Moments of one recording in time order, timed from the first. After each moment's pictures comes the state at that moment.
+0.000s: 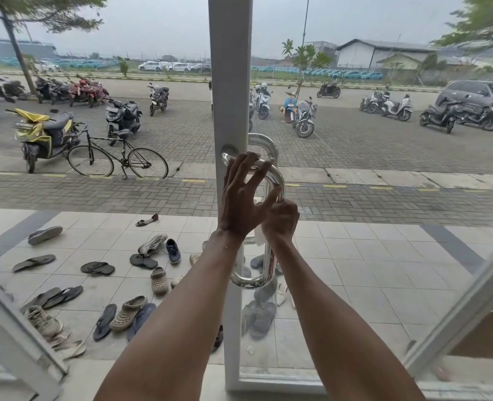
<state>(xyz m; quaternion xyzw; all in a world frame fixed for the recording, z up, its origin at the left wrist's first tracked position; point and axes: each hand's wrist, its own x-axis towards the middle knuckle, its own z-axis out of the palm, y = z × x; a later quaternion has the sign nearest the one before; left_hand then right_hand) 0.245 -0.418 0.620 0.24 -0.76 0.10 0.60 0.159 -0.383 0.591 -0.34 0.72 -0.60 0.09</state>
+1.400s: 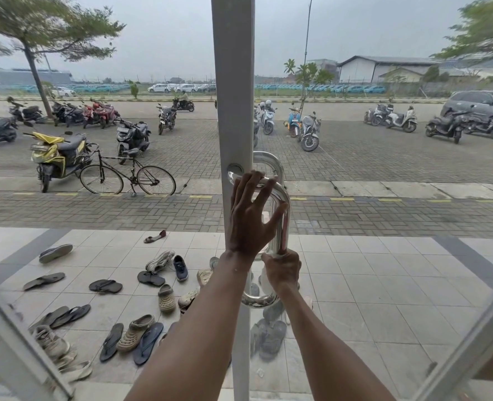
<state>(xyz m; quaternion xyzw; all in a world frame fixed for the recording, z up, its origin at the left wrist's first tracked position) 0.242 -0.411 0.620 0.25 -0.76 0.08 0.60 0.169 -0.367 0.524 -0.31 0.73 -0.57 0.20</state>
